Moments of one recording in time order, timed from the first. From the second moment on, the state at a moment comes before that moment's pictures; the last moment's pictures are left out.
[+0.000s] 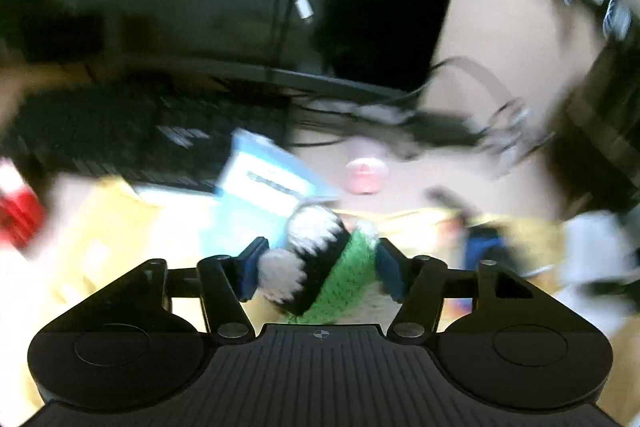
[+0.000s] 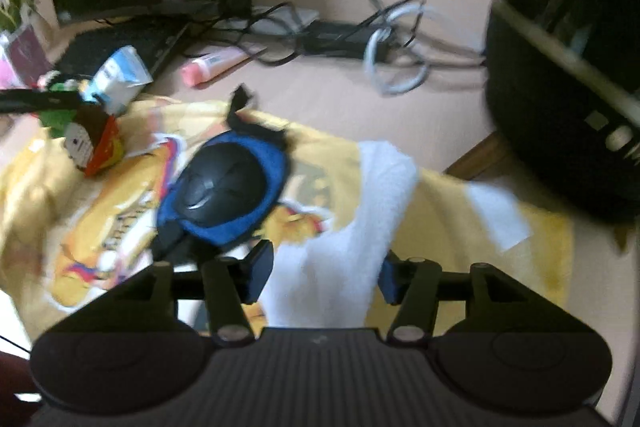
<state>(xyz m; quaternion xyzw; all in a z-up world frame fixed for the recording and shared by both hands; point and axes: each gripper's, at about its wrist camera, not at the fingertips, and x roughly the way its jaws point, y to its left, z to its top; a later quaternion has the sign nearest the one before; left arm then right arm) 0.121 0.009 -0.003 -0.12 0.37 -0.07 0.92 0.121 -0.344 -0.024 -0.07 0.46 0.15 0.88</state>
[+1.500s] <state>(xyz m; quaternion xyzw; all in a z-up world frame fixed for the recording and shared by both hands) 0.099 0.043 -0.011 -0.03 0.45 -0.03 0.89 0.164 -0.294 -0.031 0.09 0.46 0.19 0.86</state>
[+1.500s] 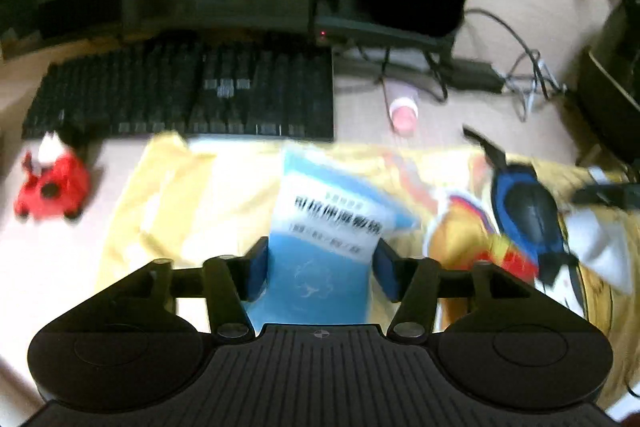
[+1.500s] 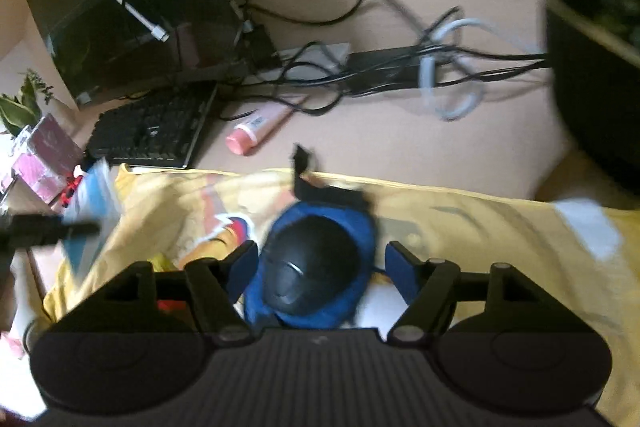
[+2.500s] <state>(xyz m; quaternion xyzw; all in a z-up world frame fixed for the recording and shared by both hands) 0.068 -0.075 -0.003 -0.05 0.42 -0.27 0.87 0.108 -0.282 -0.049 0.09 0.48 0.19 0.85</state>
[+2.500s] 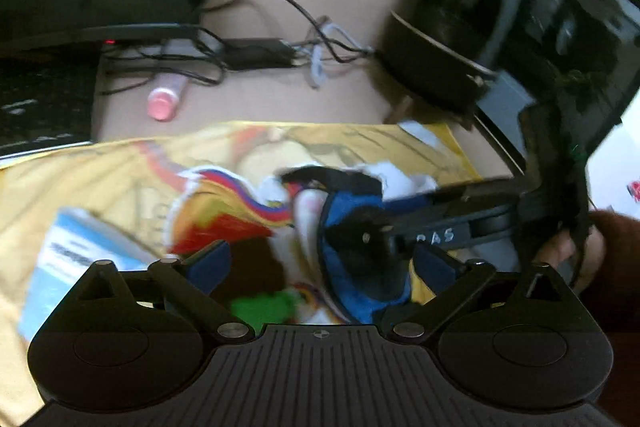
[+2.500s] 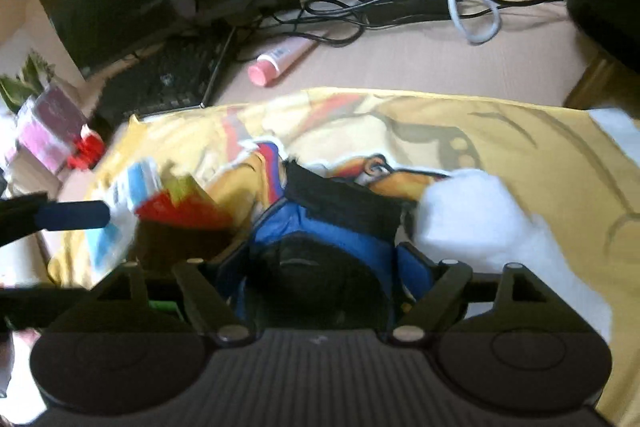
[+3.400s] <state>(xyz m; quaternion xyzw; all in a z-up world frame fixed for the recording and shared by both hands) 0.075 -0.163 -0.039 -0.01 0.43 -0.39 0.81 0.098 -0.376 0.037 0.20 0.33 0.20 0.90</state>
